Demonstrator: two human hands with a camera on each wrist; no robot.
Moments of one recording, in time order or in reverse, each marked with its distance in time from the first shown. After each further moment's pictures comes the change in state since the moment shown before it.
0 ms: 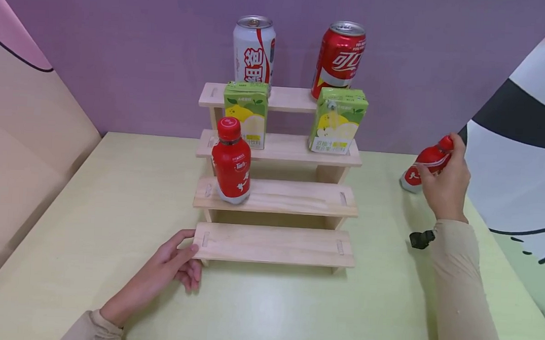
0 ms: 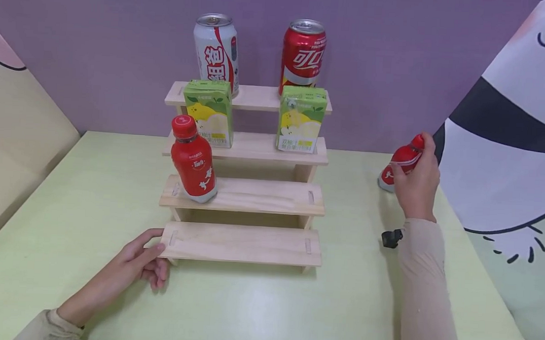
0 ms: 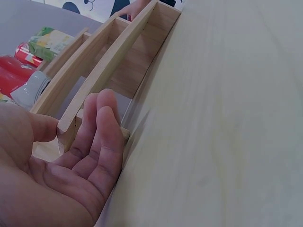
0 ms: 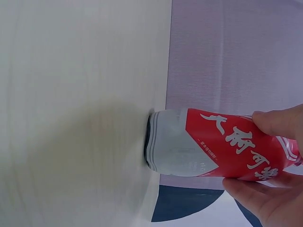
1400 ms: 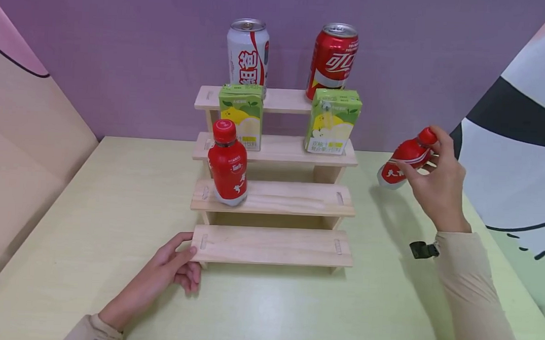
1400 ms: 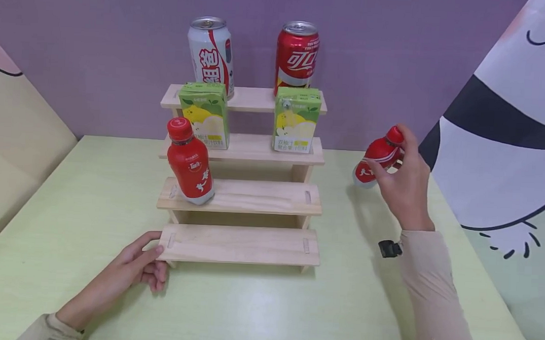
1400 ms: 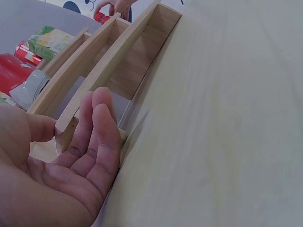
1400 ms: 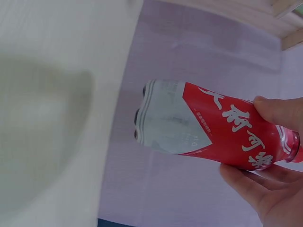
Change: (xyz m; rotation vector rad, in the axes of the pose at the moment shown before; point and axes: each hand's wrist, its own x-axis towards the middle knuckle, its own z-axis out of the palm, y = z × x) left_hand 0.001 0.003 0.001 -0.025 -0.002 -0.028; right_hand -0.040 -0.062 -0.017 0.035 0.019 -0.268
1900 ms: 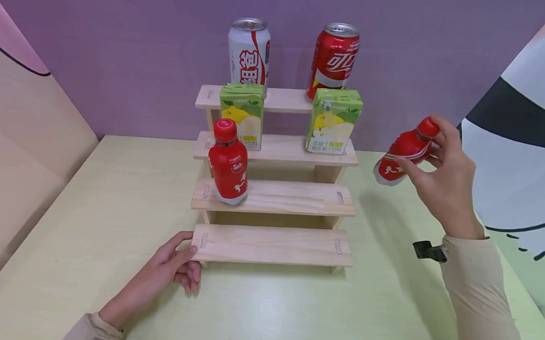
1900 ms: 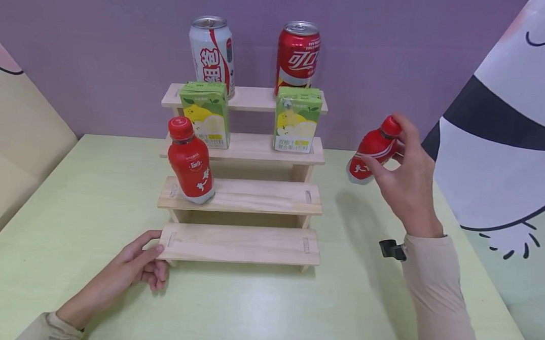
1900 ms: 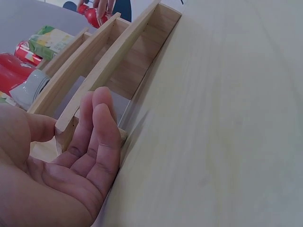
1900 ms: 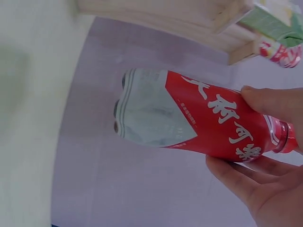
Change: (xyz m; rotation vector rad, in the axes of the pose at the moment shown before) left_hand 0.001 -0.001 0.000 -0.011 -0.006 0.017; right_hand -0.003 -0.047 -0.019 0.027 0.002 -0.087
